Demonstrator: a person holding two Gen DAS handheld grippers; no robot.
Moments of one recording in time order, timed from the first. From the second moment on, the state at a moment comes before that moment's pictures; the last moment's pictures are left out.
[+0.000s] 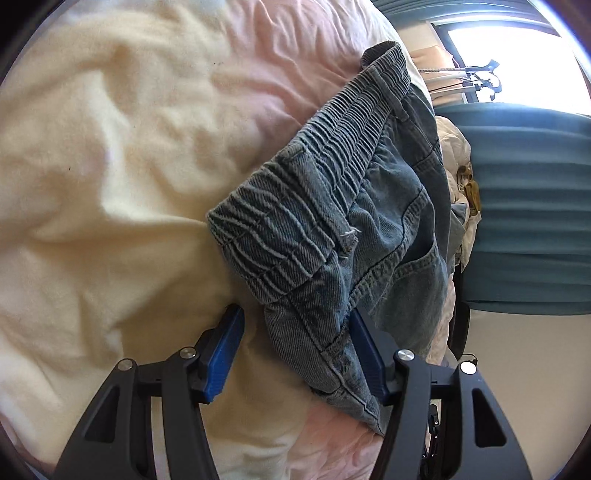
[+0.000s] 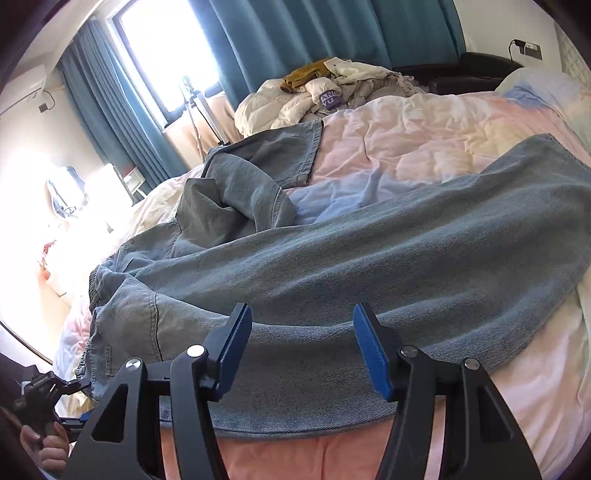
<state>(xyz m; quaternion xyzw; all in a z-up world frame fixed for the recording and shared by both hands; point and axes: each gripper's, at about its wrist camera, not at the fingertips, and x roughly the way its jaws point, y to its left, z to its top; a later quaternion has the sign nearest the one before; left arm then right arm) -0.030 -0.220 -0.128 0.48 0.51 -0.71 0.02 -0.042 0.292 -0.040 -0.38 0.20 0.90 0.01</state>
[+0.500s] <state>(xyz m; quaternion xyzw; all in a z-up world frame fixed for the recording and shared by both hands) -0.043 -0.207 -0.102 0.44 0.45 -0.78 0.04 -0.056 0.292 -0.063 -0.41 0.22 0.89 0.03</state>
